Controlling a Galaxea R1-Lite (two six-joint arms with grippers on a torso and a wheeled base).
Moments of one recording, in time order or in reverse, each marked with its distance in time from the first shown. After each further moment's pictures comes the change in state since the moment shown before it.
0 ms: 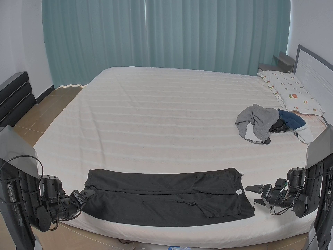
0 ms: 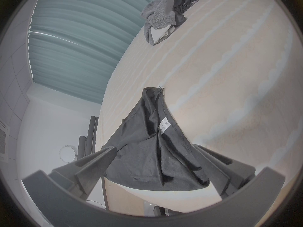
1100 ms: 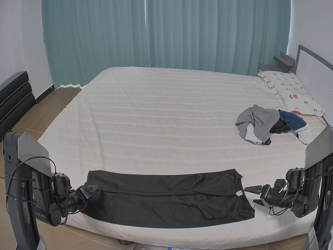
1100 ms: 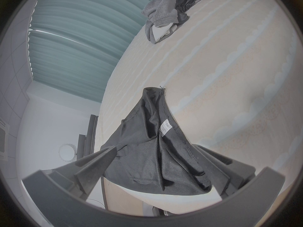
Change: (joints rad) left arm 0.013 0.185 -0.178 -0.080 0.054 0.127; right arm 0.011 0.009 -0.006 0.000 -0.003 -0.009
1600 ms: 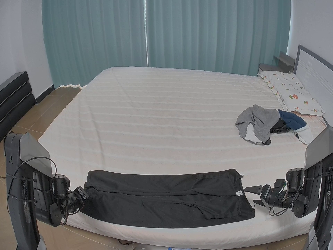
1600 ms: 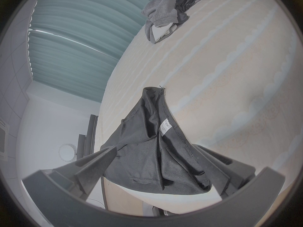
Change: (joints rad) left arm 0.012 0.029 -0.007 0.000 0.116 0.000; right arm -0.001 0.000 0.003 0.000 0.001 -0.001
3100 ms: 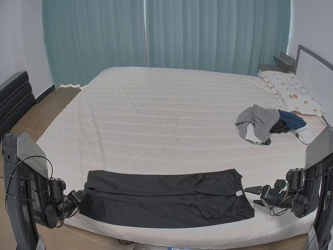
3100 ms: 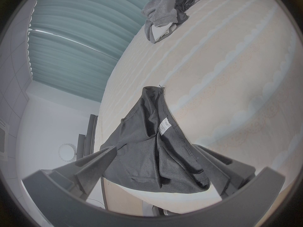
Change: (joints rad) left arm 0.046 -0.004 0.078 0.000 0.061 -0.040; right arm 0.000 0.000 0.004 0.000 0.000 -0.002
